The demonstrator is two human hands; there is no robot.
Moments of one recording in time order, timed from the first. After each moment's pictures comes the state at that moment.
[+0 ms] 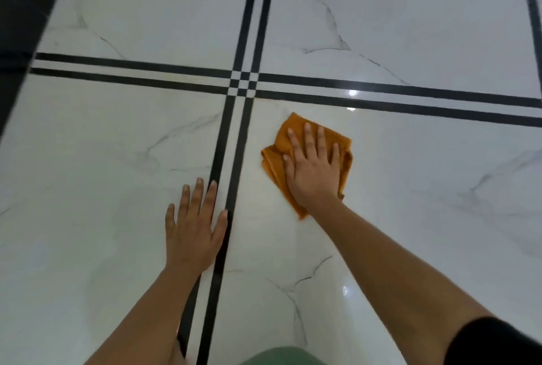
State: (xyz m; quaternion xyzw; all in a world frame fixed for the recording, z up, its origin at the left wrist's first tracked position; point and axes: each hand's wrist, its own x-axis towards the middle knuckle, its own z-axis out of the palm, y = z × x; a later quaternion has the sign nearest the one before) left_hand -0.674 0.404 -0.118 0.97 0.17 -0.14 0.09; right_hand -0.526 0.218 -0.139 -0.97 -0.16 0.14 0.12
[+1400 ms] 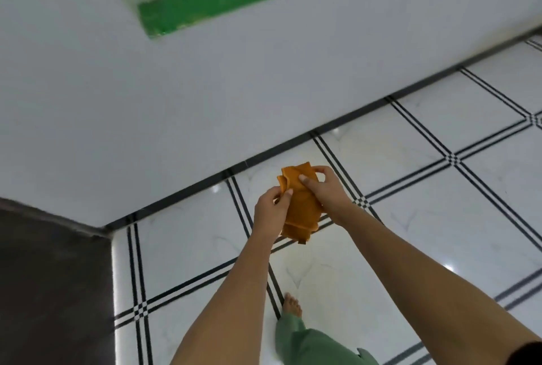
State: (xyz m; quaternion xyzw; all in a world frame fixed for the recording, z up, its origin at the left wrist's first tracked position) left_hand -0.824 0.240 0.636 0.56 0.62 0.19 0.51; right_hand -0.694 0.231 0.640 -0.69 -0.29 0.53 0.40
